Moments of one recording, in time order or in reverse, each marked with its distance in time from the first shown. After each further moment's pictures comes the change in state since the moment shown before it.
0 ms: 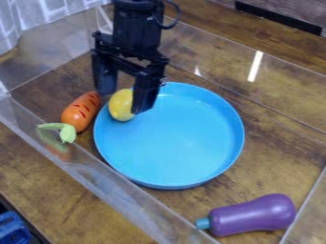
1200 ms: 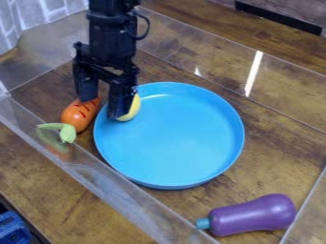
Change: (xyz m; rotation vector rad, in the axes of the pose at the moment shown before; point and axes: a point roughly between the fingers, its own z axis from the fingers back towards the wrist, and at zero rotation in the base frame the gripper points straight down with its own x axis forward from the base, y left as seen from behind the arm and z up) arm 0.000 0.030 -0.018 -0.008 -0.012 -0.047
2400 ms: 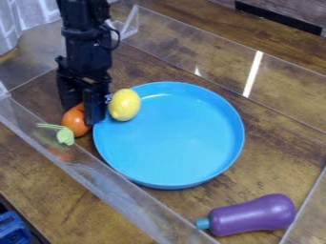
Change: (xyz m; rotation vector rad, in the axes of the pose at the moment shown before) arm 0.001 0.038 -0.027 -0.017 -0.047 -0.026
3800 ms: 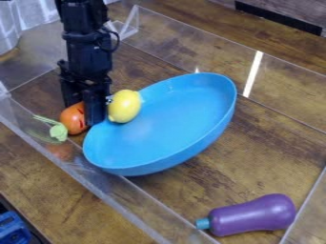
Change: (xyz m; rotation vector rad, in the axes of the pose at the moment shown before) arm 0.008 -0.004 -0.007 -0.047 -0.014 -0.020
